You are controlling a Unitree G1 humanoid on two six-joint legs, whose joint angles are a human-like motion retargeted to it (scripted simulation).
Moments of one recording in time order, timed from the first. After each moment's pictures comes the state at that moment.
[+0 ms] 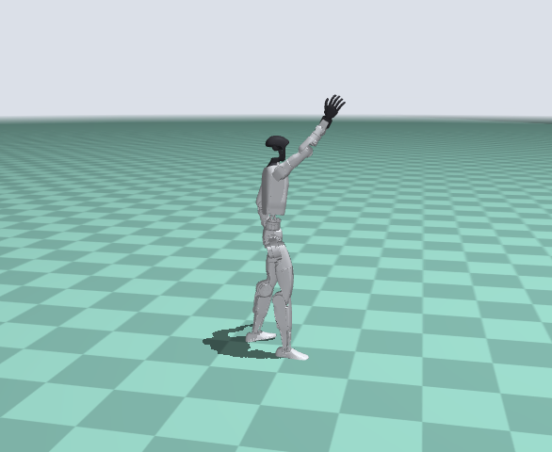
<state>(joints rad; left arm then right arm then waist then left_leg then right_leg) 0.19 0.44 -0.09 1.03 -0.50 -0.18 0.32 -2.25 -0.94 0.92 1.14 0.74 -0.03 -0.56 0.16 -0.18 0.02 0.08 0.07 0.29 0.06 -0.25 -0.26 -0.17 -0.15 -0.37 0.02 0.15 0.26</state>
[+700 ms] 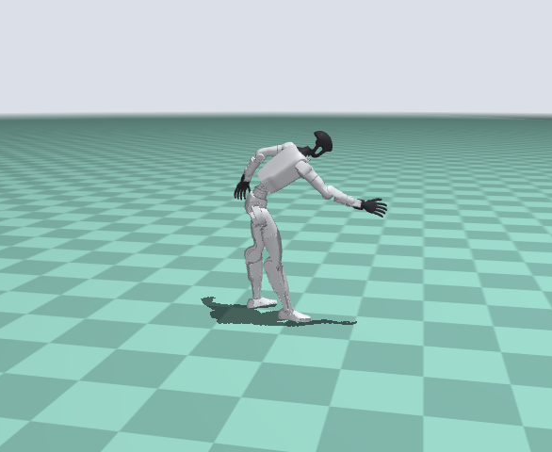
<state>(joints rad) 0.33 0.39 -0.19 0.76 -0.53 -0.24 0.12 -1.57 -0.89 0.58 1.01 0.44 -0.04 -0.59 0.17 0.17 0.52 -0.38 -0.05 0.22 -0.09 0.02 -0.26 -0.62 -0.20 -0.48 -0.09 0.35 0.26</state>
